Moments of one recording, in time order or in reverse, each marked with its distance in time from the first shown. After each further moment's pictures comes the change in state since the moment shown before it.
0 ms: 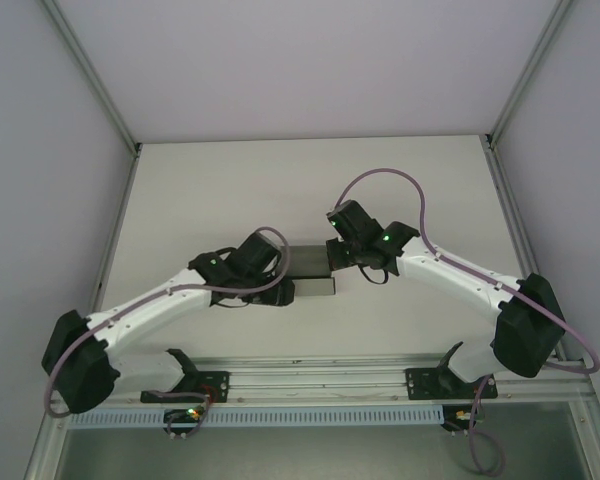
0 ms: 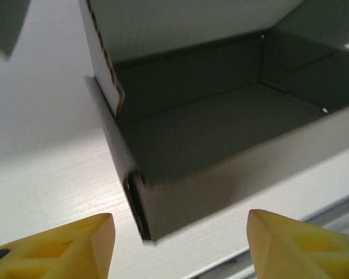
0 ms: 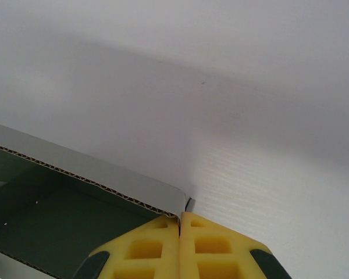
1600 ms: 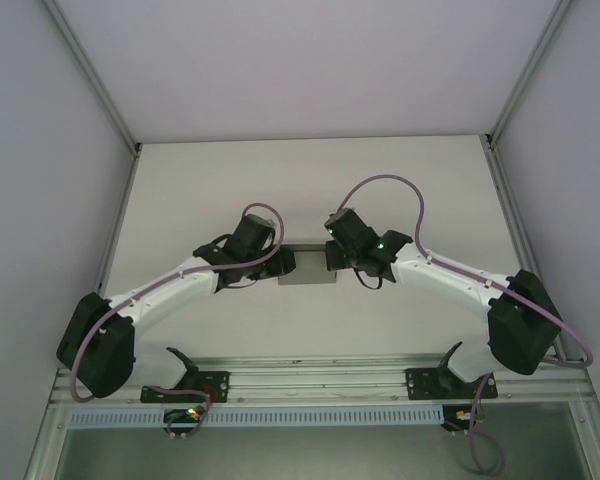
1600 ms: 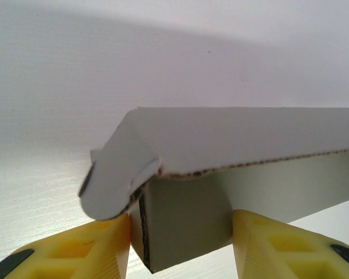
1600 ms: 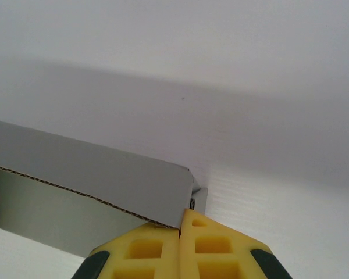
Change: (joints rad) left arm 0.133 0.109 -0.024 0.319 0.024 -0.101; right arm 0.026 0.022 -0.087 0.133 0.102 0.106
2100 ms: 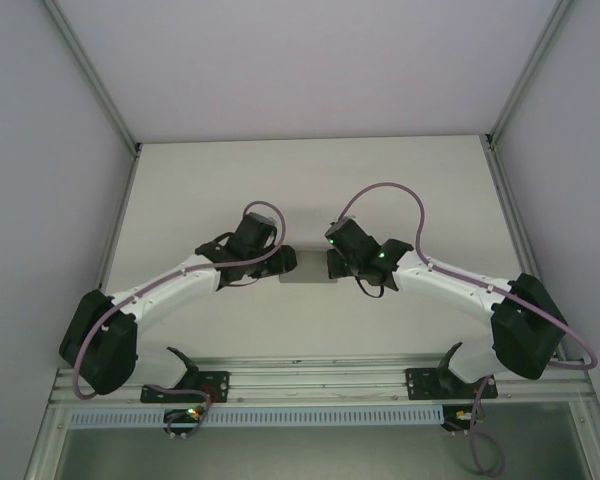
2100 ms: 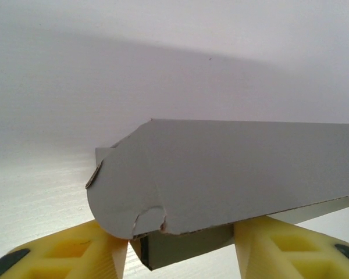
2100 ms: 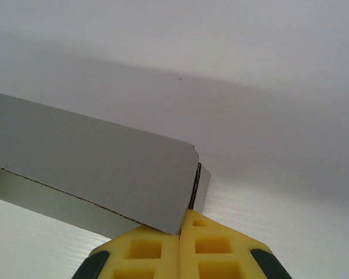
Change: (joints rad) left arm -0.006 0.017 0.022 -0.013 -0.018 0.006; right arm 0.024 -0.029 -0.065 0.028 0.014 0.015
